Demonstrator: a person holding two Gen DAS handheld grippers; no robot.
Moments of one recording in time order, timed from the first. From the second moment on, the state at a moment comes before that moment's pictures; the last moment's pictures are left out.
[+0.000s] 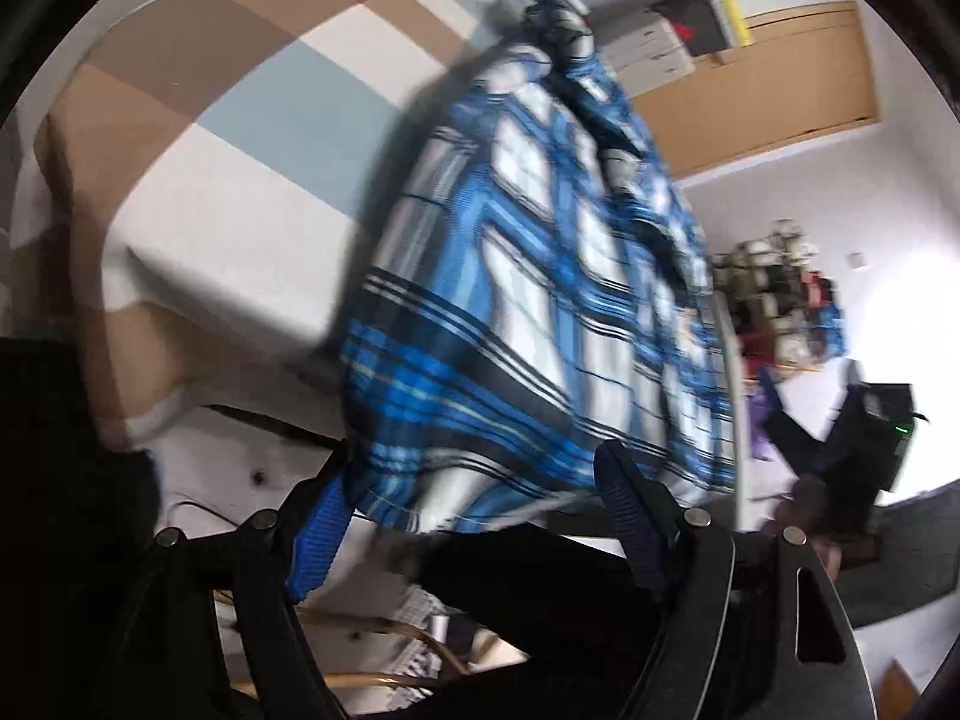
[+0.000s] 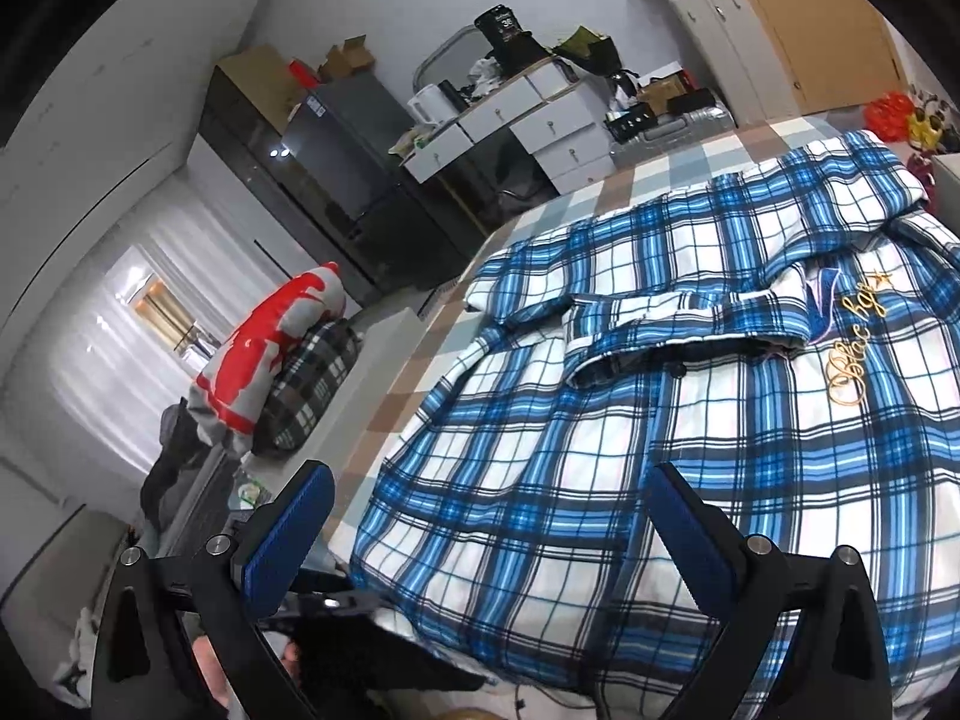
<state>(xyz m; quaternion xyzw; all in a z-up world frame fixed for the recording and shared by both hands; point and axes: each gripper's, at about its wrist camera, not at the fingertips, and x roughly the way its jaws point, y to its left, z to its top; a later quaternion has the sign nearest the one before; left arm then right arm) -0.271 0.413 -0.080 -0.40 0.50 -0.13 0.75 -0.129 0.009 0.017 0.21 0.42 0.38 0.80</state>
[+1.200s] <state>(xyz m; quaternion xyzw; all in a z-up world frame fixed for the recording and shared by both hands) -0.263 0.400 -0.039 -0.31 0.48 -0.13 0.81 -0.156 0.063 0.015 0.09 0.43 0.43 0.79</state>
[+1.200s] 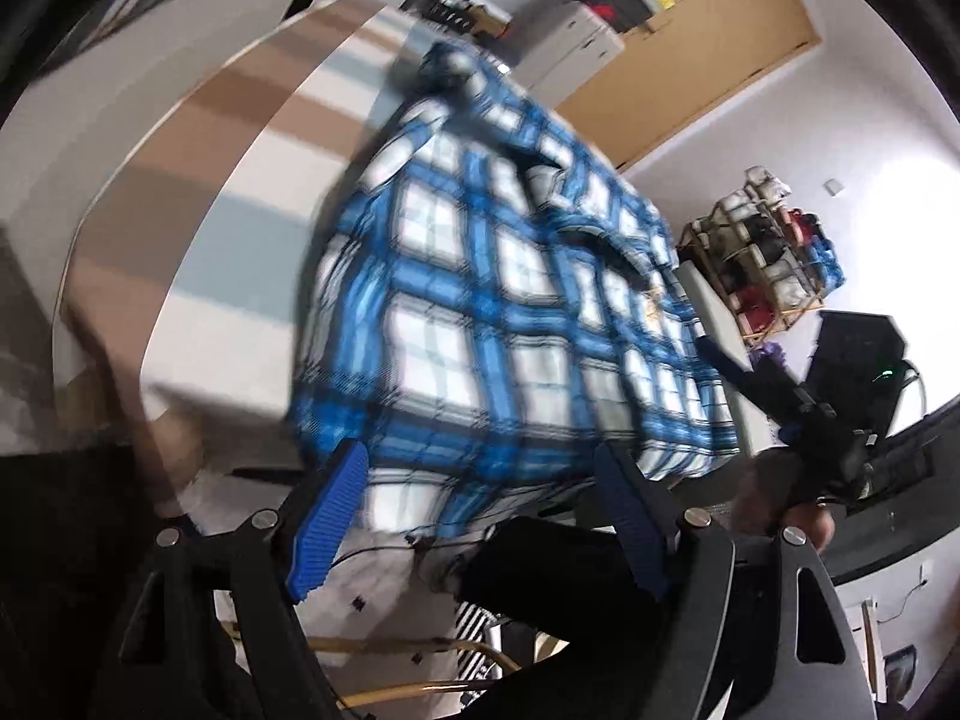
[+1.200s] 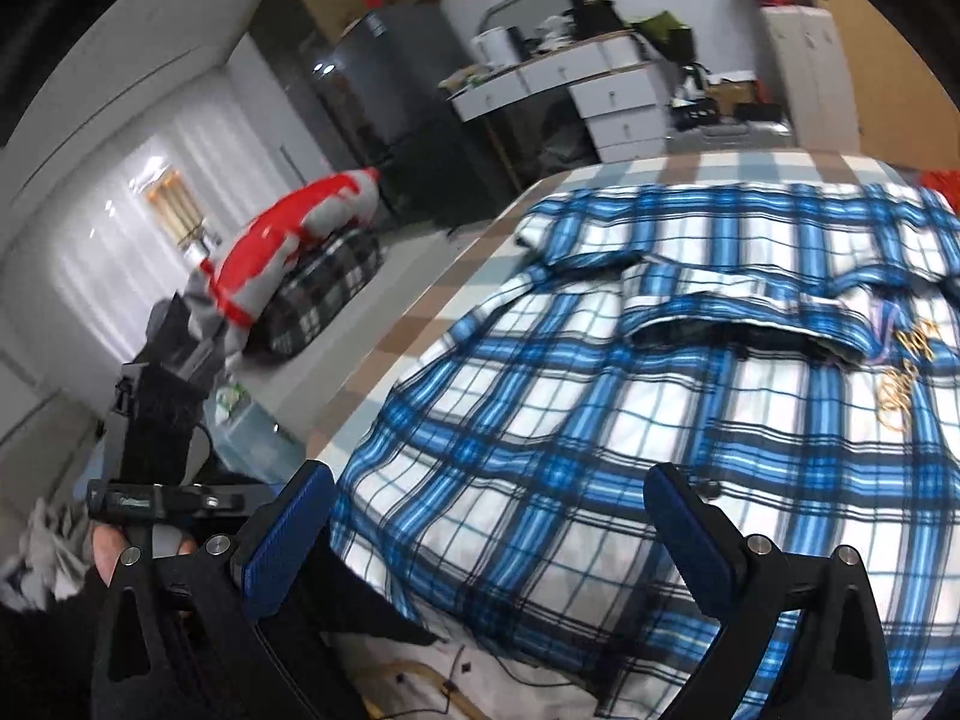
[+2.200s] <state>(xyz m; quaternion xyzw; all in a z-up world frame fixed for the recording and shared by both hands) -0.254 0.422 -0.066 -0.46 0.41 -0.19 0.76 -0.167 0.062 0.021 0.09 0.42 0.46 0.78</state>
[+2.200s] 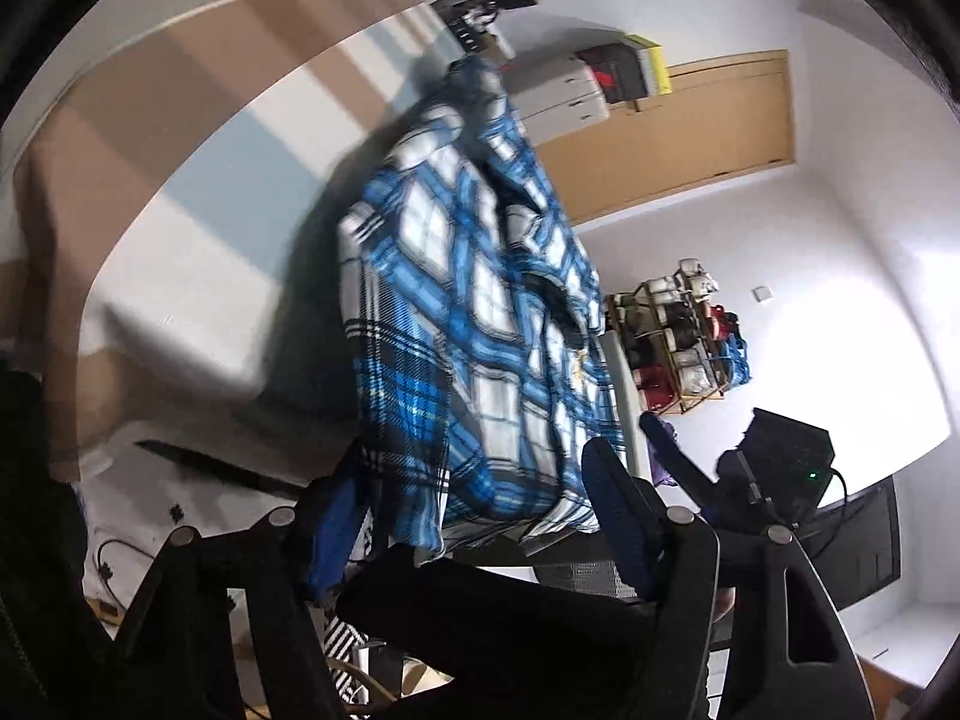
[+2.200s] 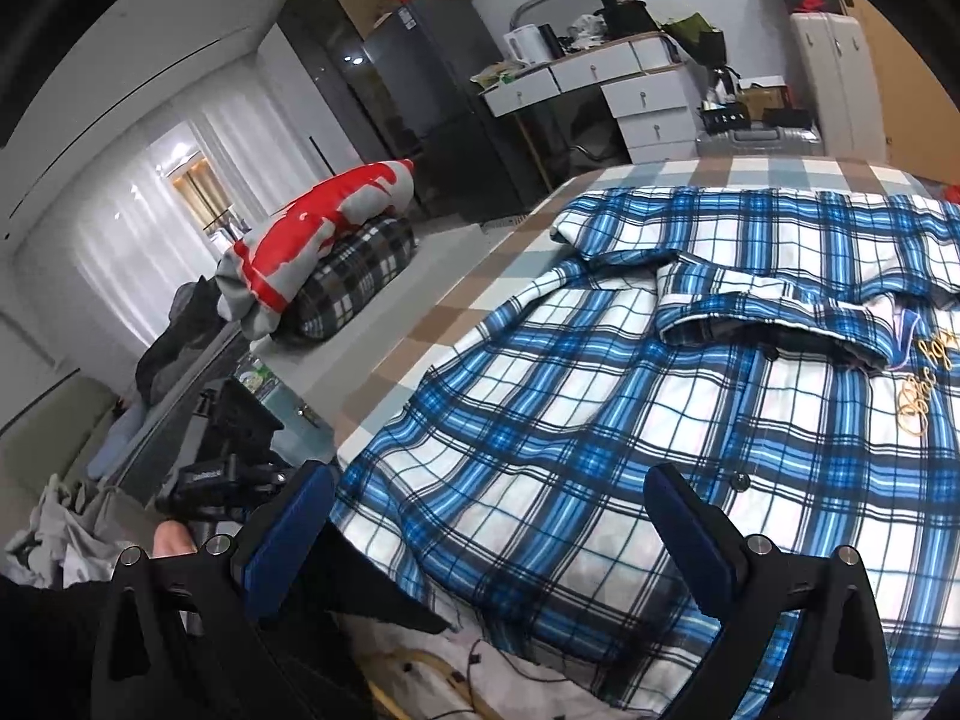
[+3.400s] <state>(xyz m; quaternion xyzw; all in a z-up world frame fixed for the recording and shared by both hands) -0.218 0.413 -0.039 -0.46 0.45 -0.25 0.73 -0.165 0.028 0.020 0.20 0.43 0.44 0.76</state>
